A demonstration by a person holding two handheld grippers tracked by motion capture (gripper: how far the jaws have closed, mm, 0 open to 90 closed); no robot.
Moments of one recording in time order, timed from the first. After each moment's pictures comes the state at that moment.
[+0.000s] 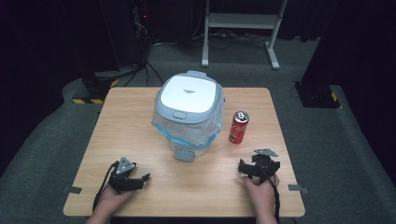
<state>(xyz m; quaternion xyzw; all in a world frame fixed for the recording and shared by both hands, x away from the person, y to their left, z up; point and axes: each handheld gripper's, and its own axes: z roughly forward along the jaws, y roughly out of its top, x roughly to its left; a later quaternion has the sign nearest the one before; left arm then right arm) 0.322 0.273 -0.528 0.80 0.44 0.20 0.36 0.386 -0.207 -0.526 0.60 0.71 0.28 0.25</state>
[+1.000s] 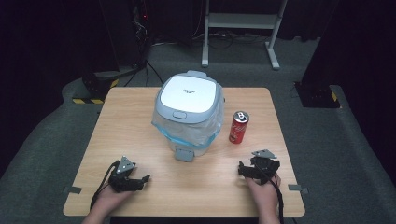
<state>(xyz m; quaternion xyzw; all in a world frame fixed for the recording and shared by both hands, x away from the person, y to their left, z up) 0.325 0.273 -0.525 0.81 0.43 0.18 0.34 0.380 -0.205 -0.523 0.56 0.74 0.28 0.26</state>
